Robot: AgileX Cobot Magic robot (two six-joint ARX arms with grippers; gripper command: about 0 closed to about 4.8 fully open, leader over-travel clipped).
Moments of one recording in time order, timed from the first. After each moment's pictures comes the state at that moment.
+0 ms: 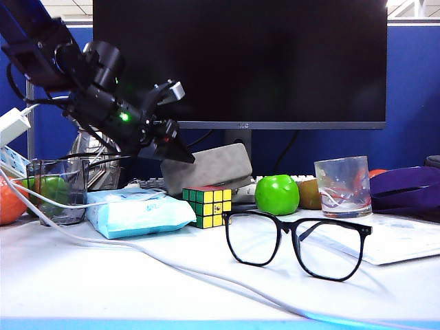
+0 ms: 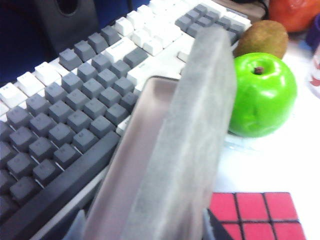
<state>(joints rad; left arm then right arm) -0.30 2.00 1.35 0.16 0.51 0.34 0.22 1.11 1.24 -0.23 -0.47 0.18</state>
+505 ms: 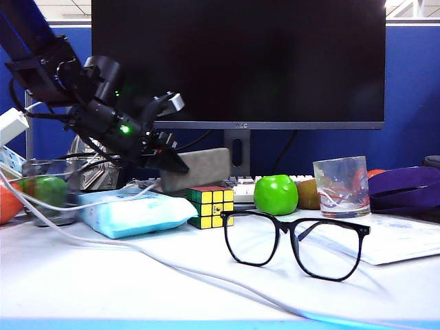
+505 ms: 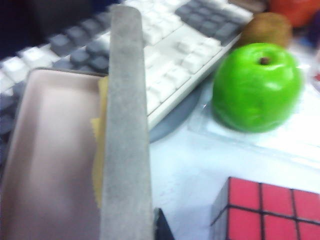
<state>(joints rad) -0.29 2.05 1.35 0.20 0.54 0.31 0.21 1.11 1.24 -0.25 -0.47 0.18</state>
